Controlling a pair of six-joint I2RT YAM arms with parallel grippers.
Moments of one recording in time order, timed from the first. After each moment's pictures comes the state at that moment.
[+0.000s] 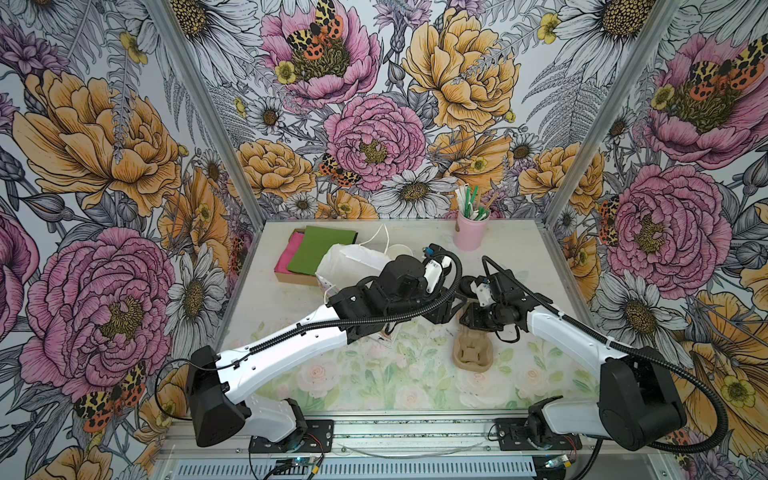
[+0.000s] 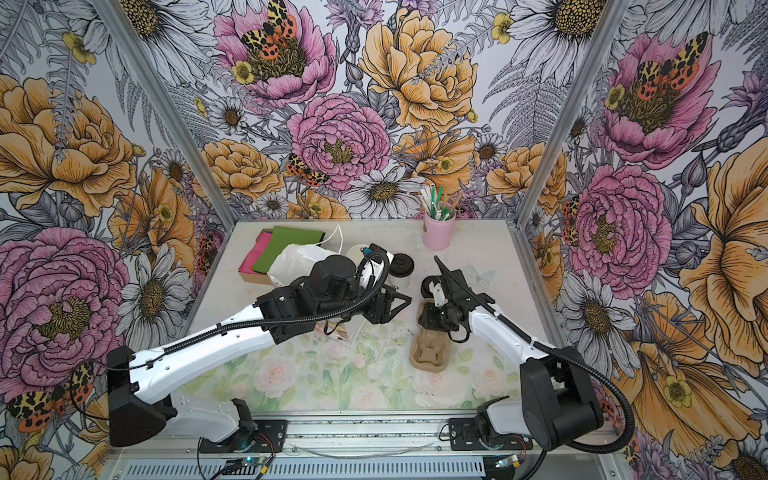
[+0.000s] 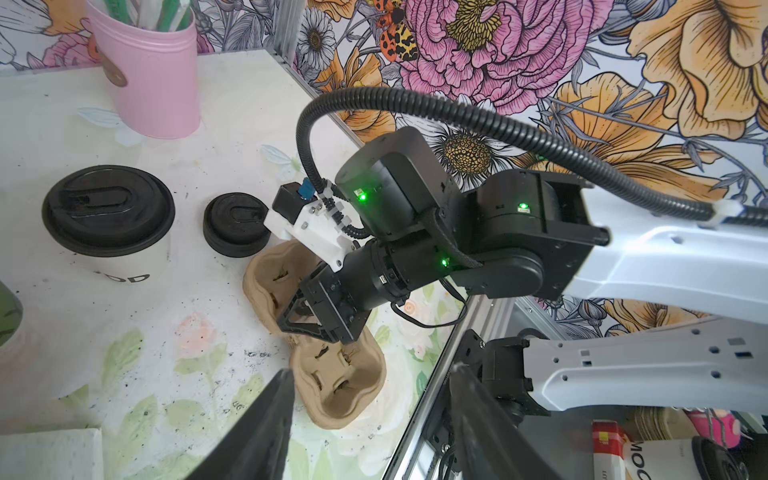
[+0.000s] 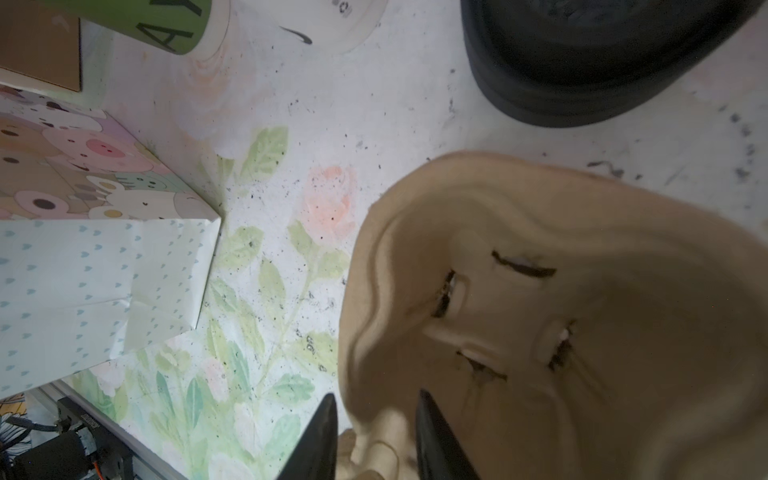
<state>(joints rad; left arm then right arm) -1.02 1.38 1.31 -0.36 0.11 -0.46 0.30 1.35 0.80 -0.57 -0.35 0.37</state>
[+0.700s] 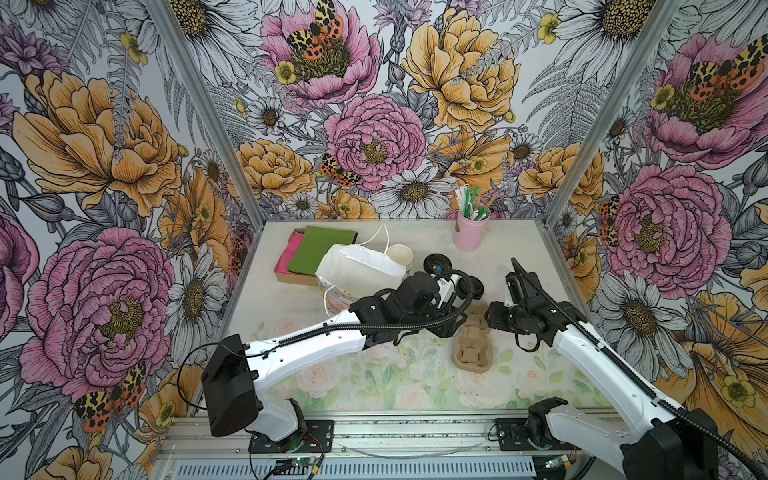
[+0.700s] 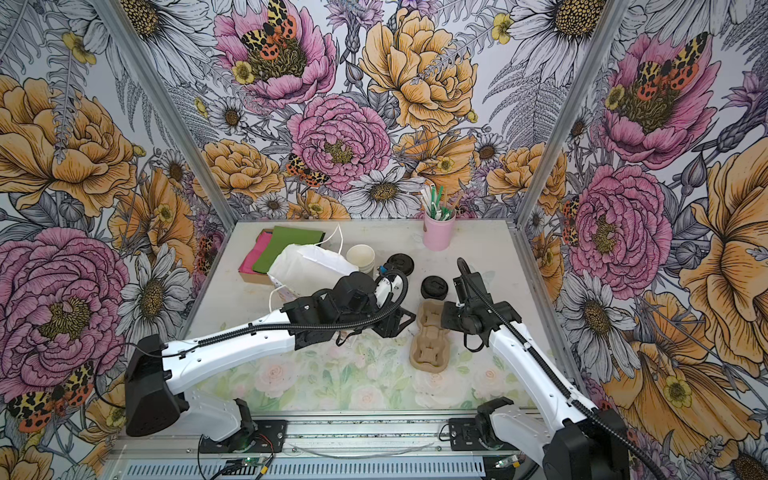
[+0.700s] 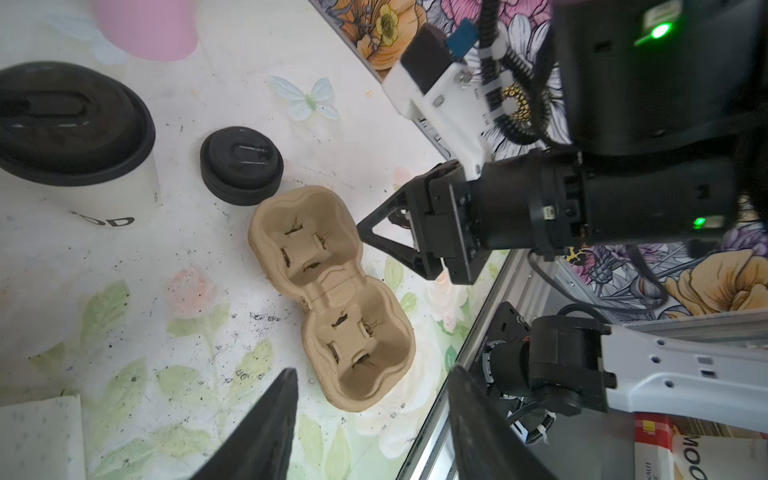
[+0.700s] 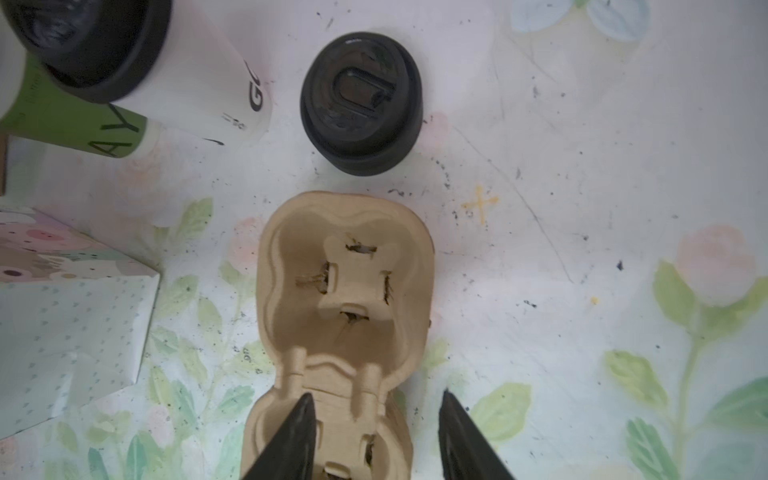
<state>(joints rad) -1.05 1.50 1.23 -0.32 0.08 -0.47 0.27 1.08 0.82 -0.81 -0.03 0.46</state>
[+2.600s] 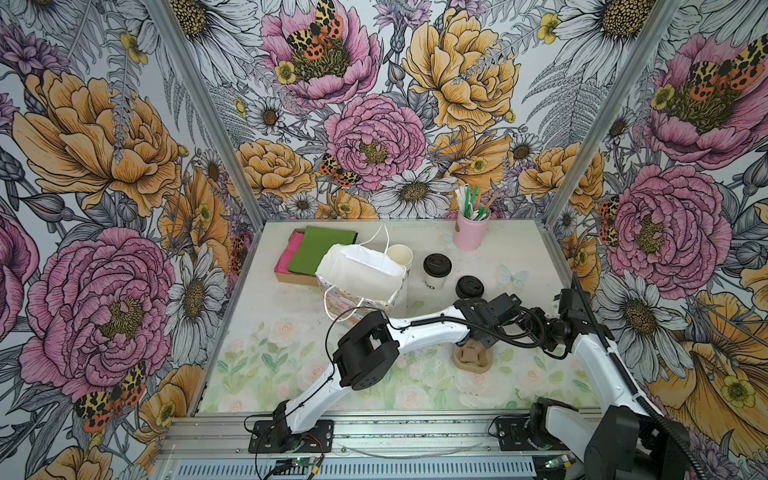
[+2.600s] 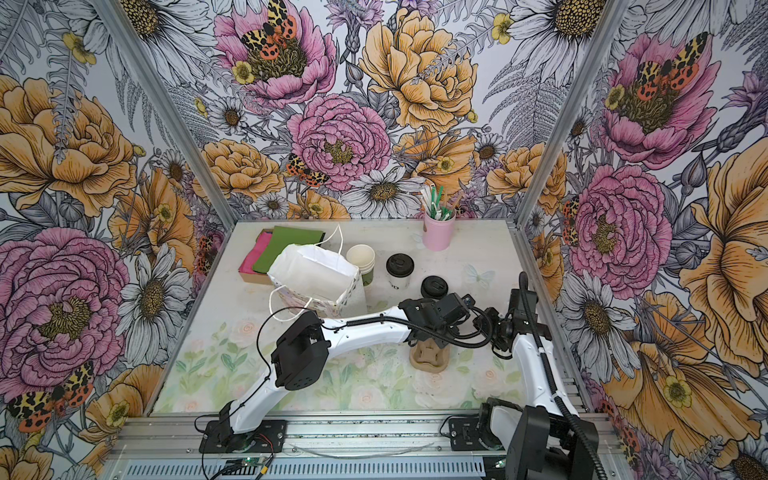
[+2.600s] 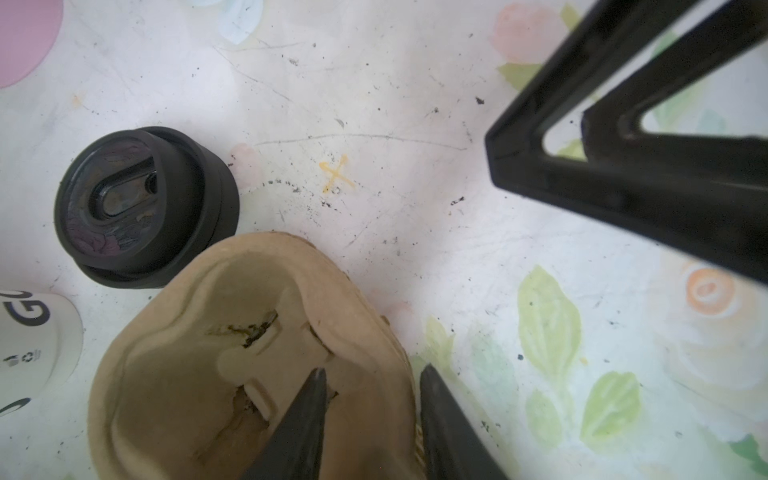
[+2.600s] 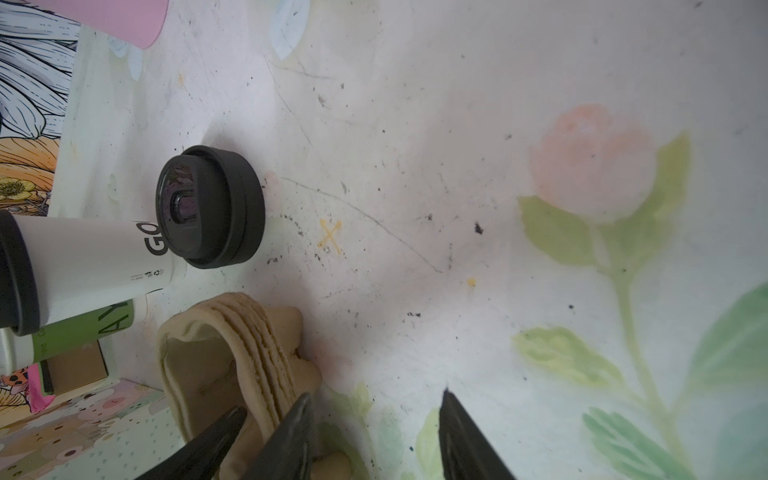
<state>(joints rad) -1.18 2.32 1.98 -0.62 -0.23 -0.09 -0.29 1.06 0.61 -0.63 -0.37 0.52</state>
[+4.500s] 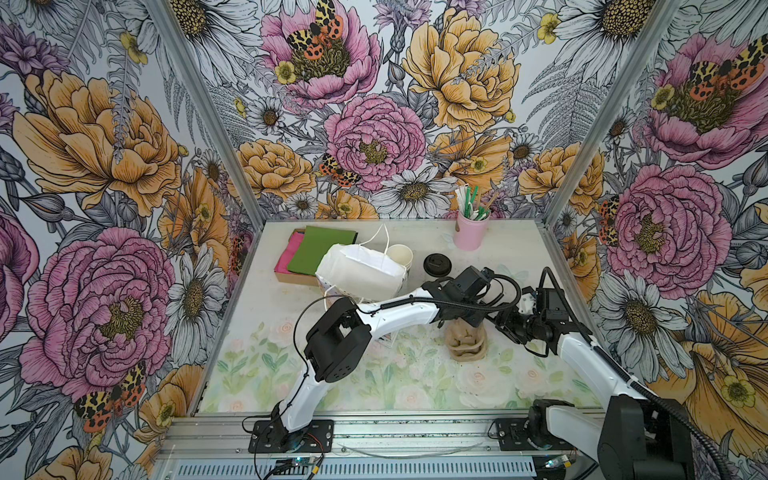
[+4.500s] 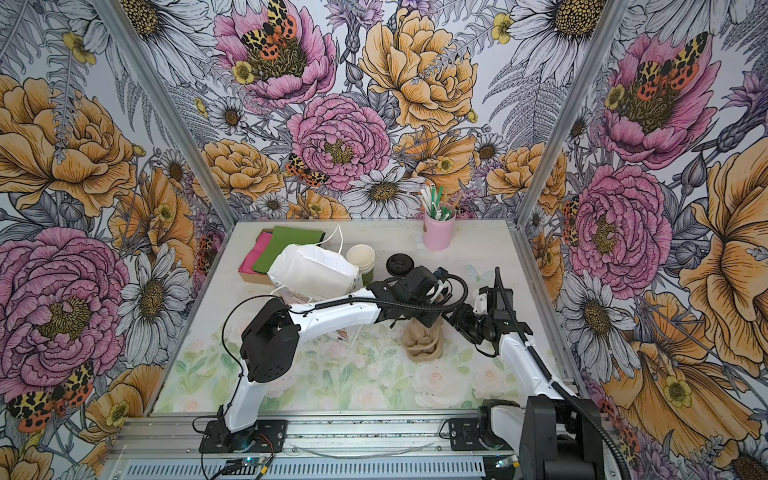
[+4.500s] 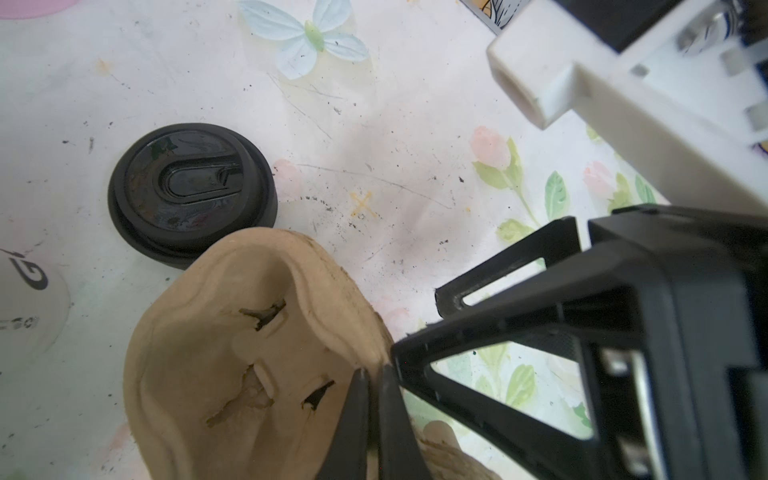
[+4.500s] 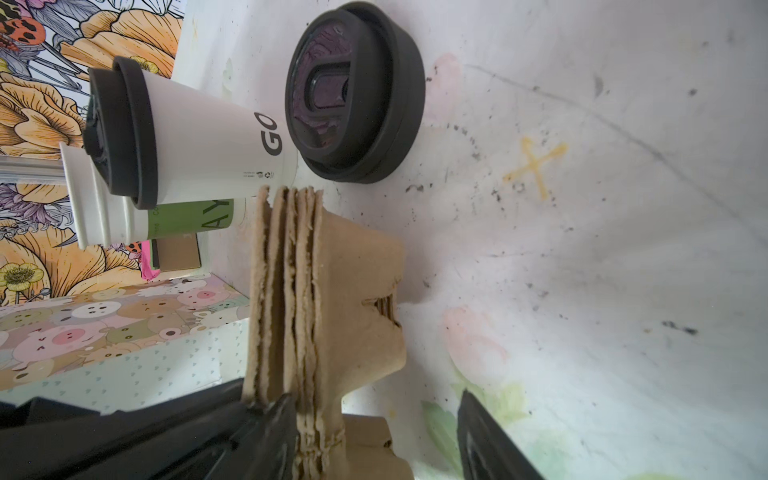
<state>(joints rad) -1.04 2.12 1.73 -0.41 0.07 -0.27 -0.08 1.12 0.54 -0.39 -0.58 0.60</state>
